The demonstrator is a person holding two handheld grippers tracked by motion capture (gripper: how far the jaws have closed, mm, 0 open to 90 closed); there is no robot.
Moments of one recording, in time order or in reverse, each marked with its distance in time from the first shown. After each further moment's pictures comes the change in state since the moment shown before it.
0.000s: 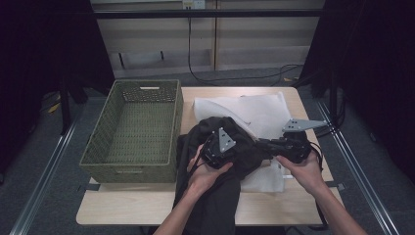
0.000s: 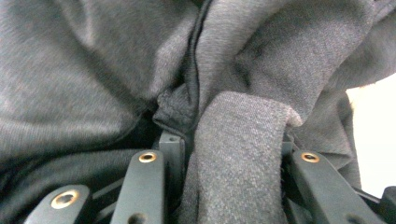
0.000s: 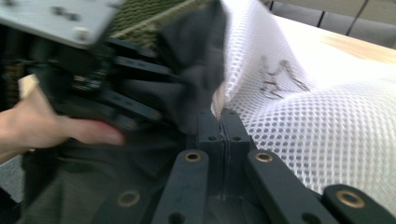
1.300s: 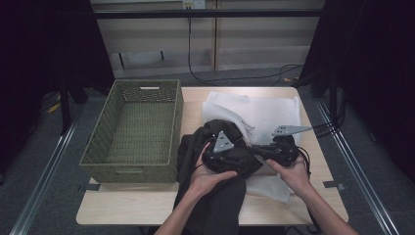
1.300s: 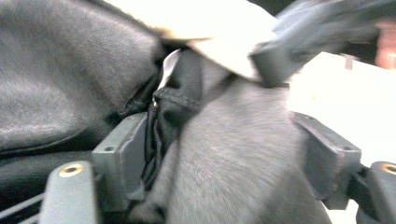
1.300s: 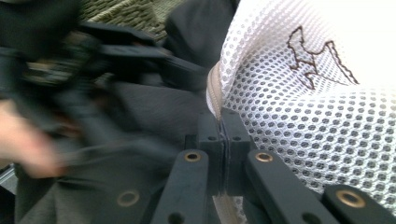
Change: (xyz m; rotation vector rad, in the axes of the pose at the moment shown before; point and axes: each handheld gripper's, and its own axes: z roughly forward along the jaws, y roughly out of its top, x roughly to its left) left arm -0.004 -0.013 -0.001 -0.089 -0.189 -0.087; right arm -0.011 -0.027 0.036 0.037 0.029 0.088
